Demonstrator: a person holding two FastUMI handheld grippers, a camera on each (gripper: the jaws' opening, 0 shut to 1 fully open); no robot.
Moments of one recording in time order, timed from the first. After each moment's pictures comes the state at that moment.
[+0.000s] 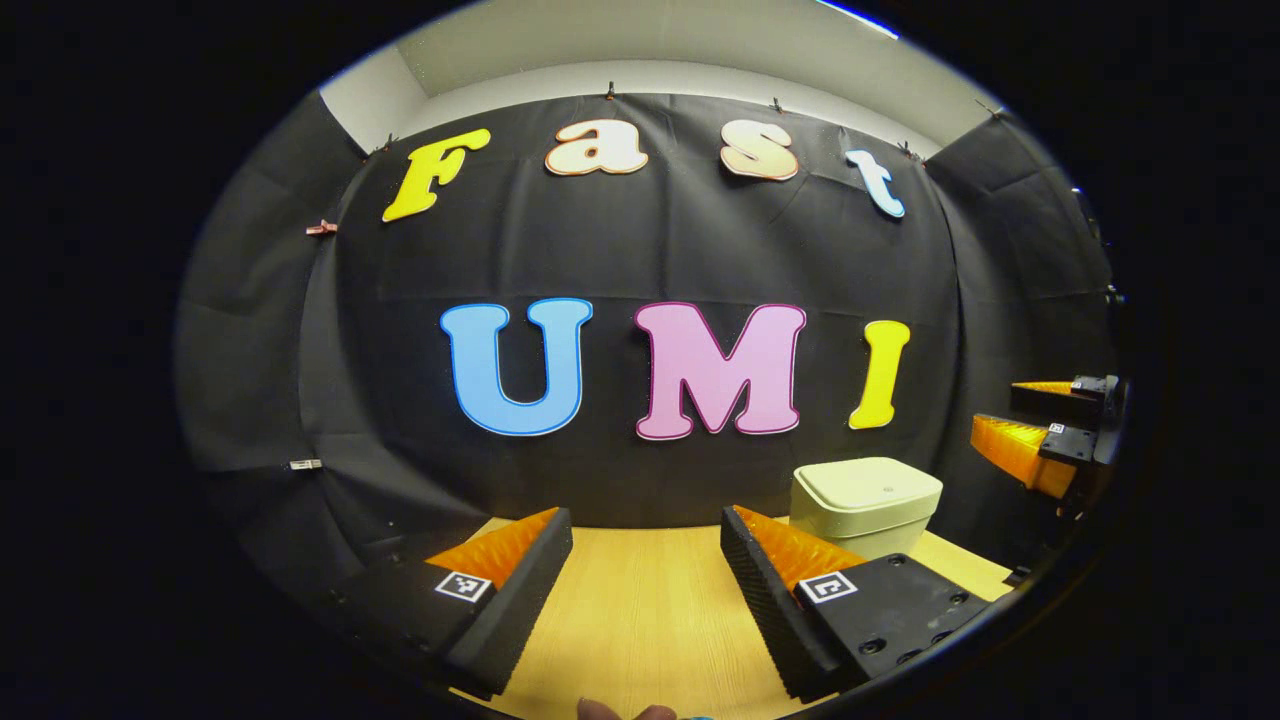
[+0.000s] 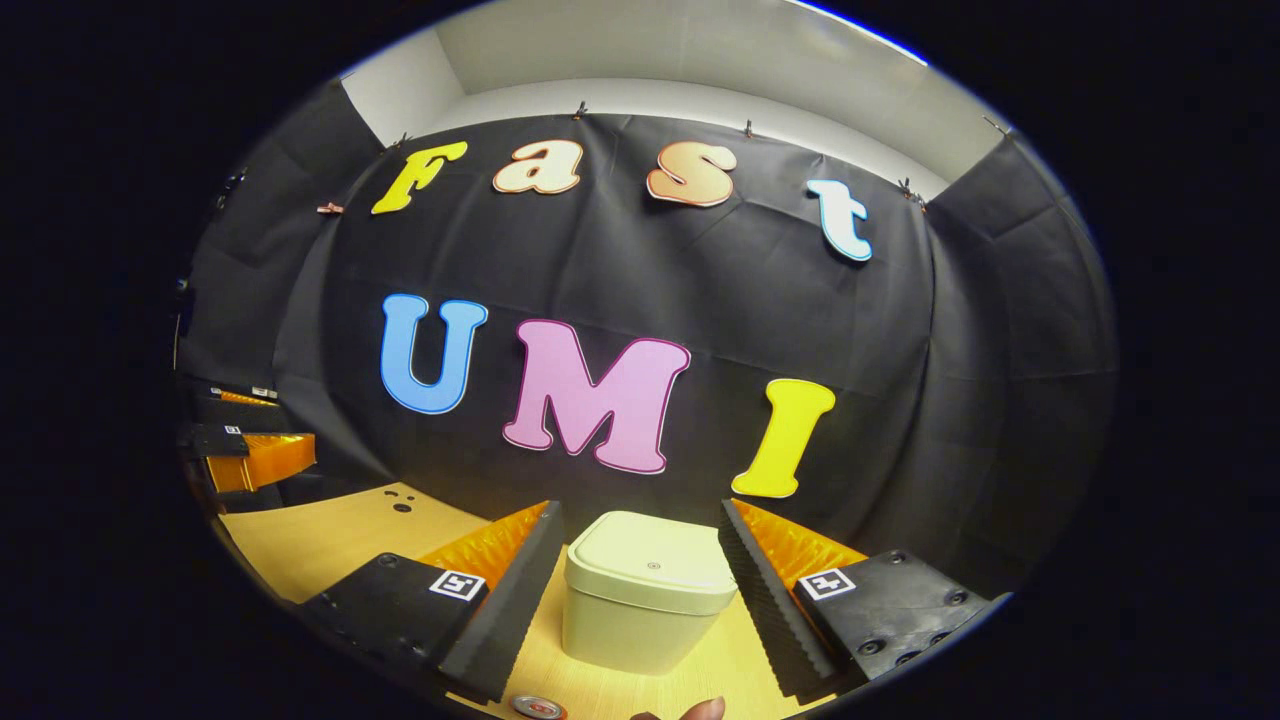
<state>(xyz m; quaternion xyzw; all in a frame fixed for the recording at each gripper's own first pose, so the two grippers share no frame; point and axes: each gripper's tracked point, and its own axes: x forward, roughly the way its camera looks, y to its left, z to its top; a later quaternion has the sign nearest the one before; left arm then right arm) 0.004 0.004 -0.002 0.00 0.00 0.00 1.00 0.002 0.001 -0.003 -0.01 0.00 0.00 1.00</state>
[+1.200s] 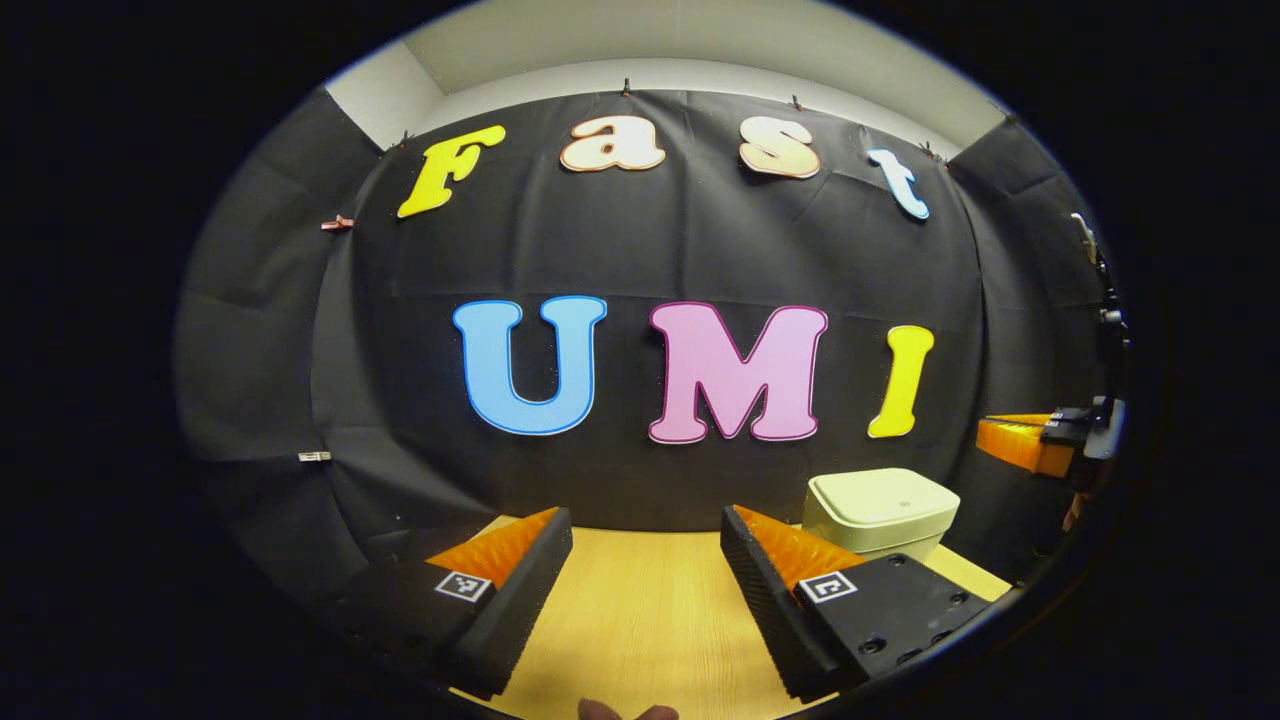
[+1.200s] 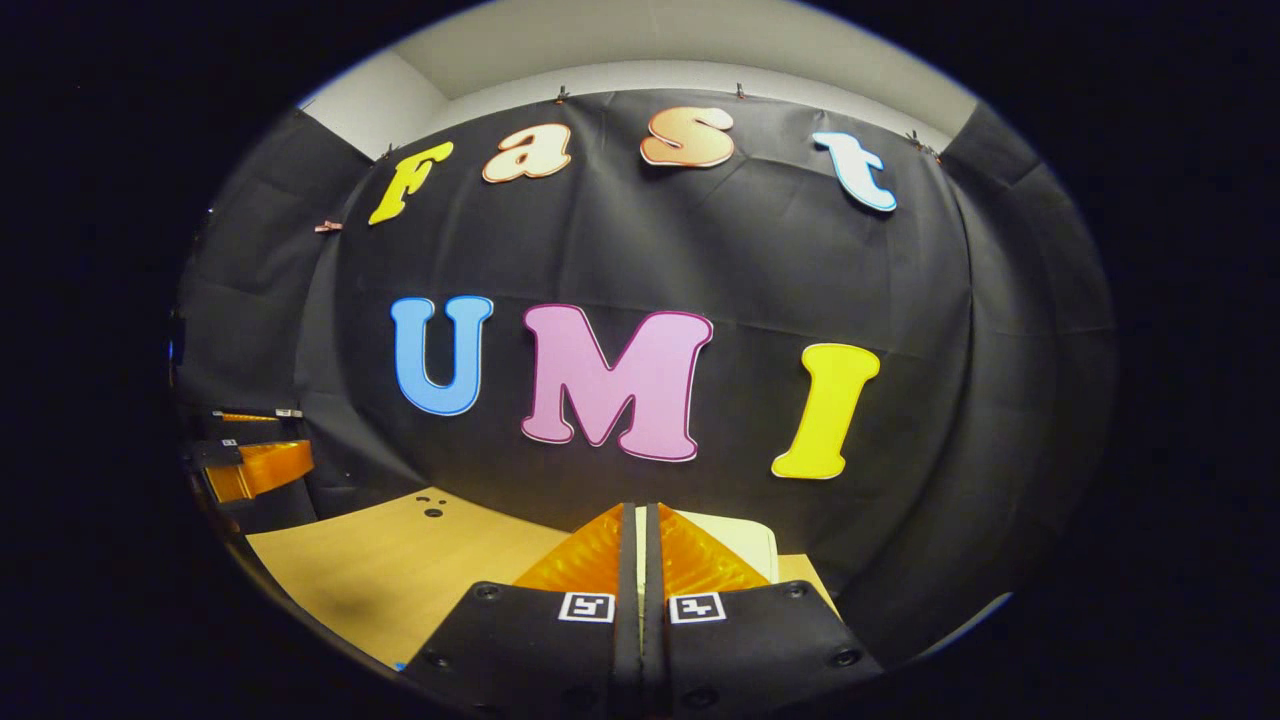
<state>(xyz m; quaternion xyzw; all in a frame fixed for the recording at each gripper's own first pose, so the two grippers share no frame) 0.025 -0.004 0.003 -0.01 0.00 0.04 1.00 0.066 -0.014 -0.029 0.04 0.03 0.06 1.00</state>
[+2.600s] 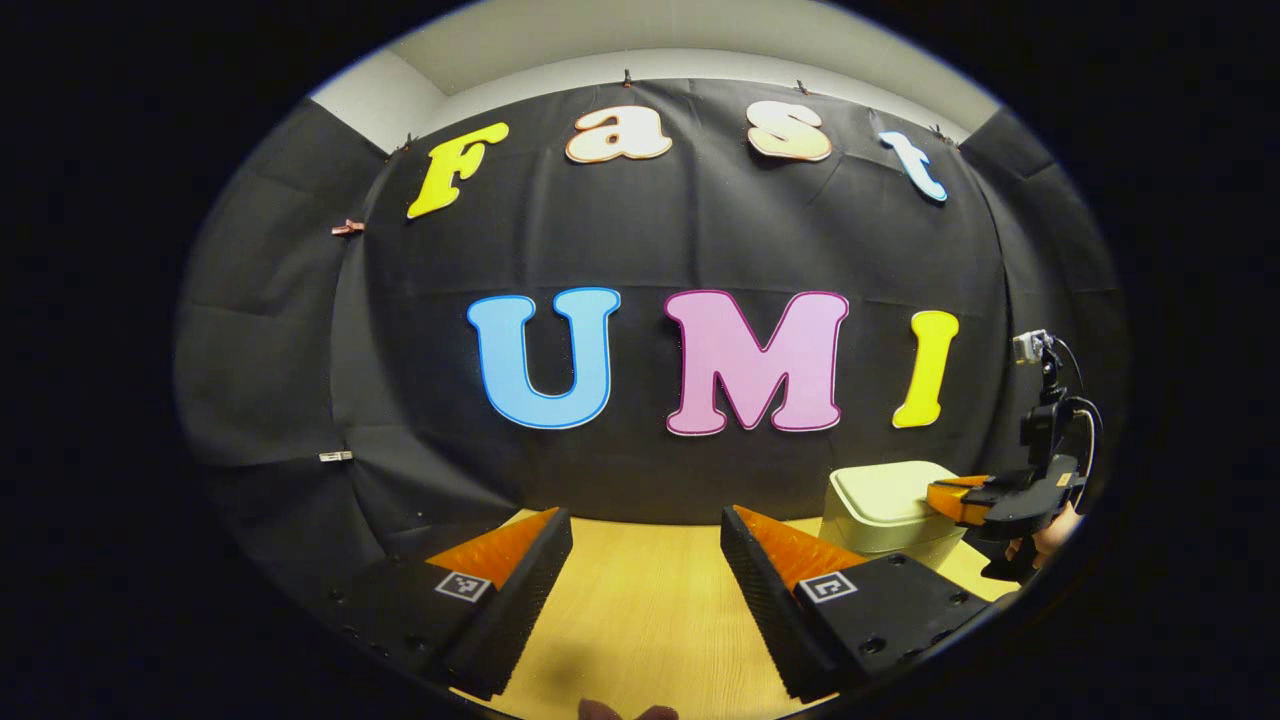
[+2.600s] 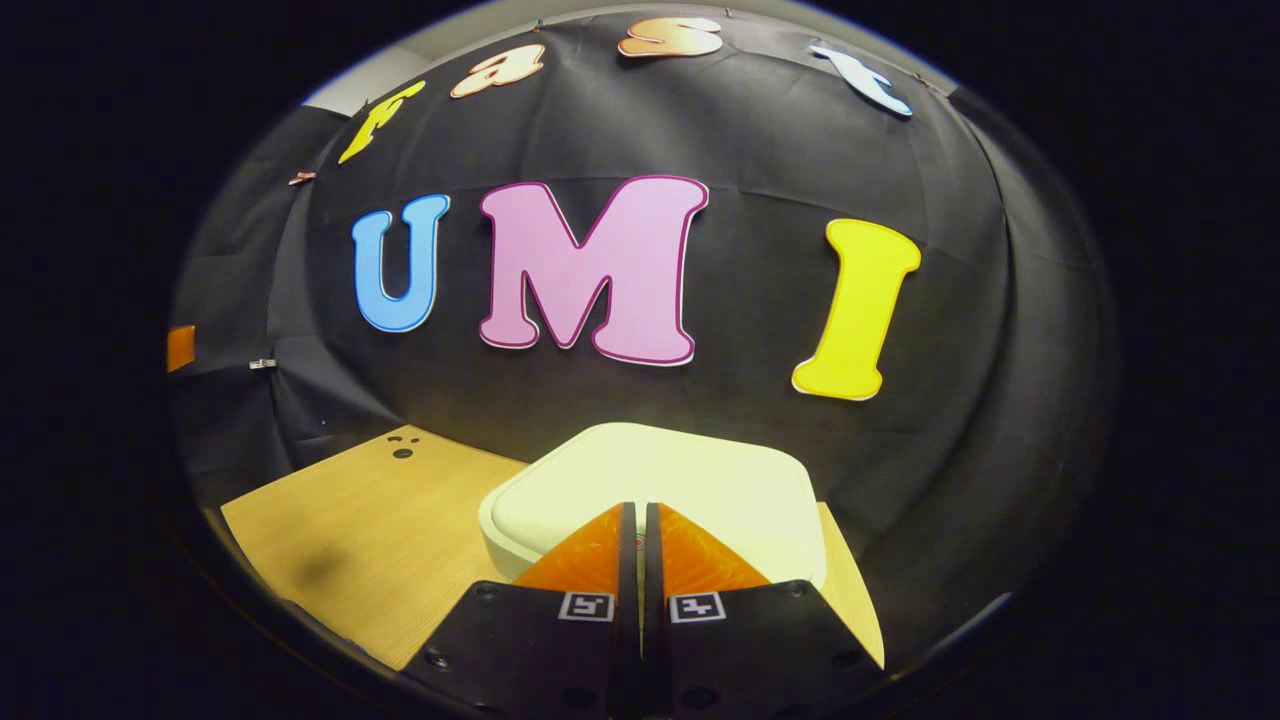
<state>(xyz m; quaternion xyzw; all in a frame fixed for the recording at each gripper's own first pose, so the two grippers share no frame) 0.035 -0.003 -0.001 0.00 0.02 0.07 1.00 0.152 -0.026 -0.166 0.04 0.15 0.07 0.99</state>
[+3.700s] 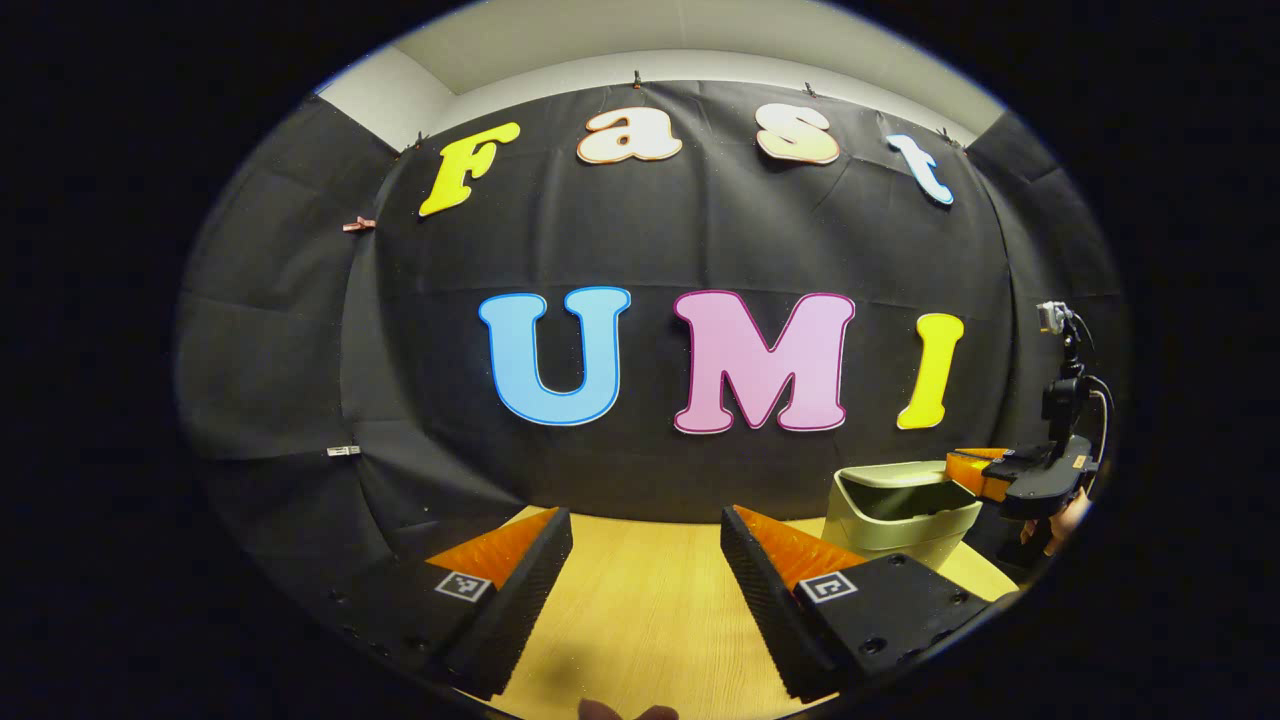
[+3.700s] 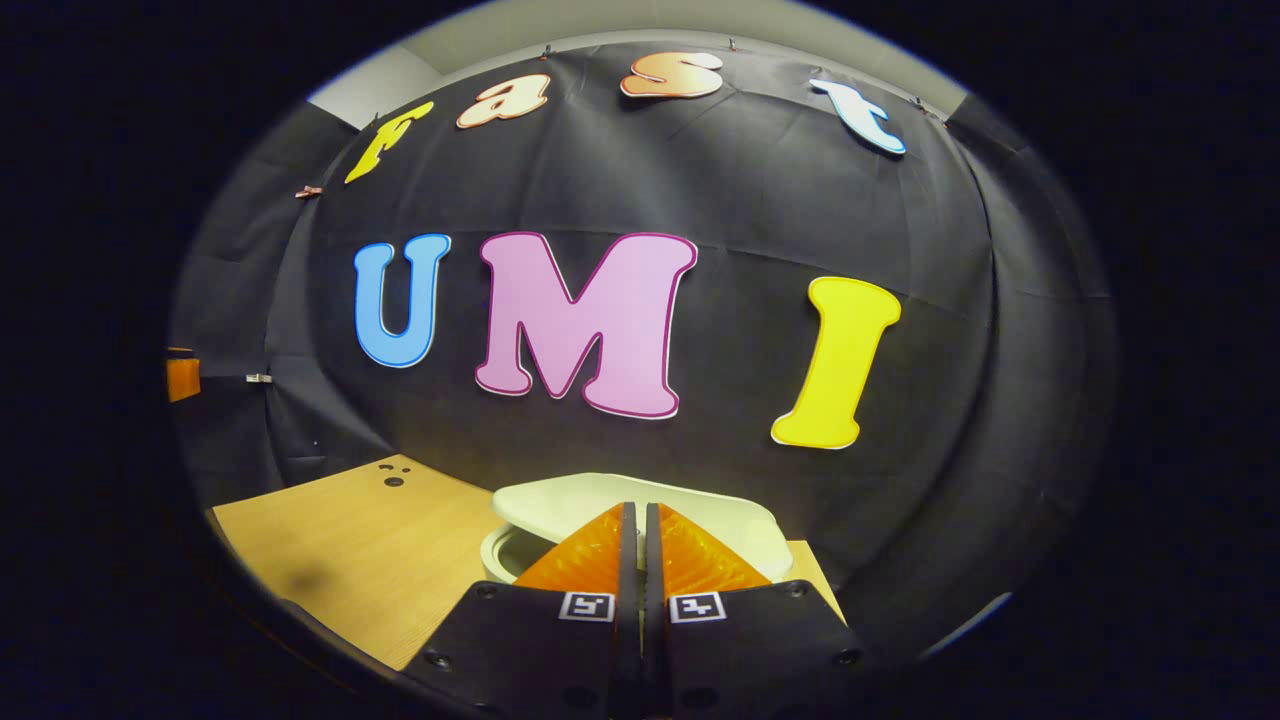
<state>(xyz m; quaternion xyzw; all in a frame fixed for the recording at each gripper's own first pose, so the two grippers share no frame) 0.024 0.000 -0.006 -0.01 0.02 0.08 1.00 0.146 -0.042 -0.111 0.03 0.08 0.06 0.99</state>
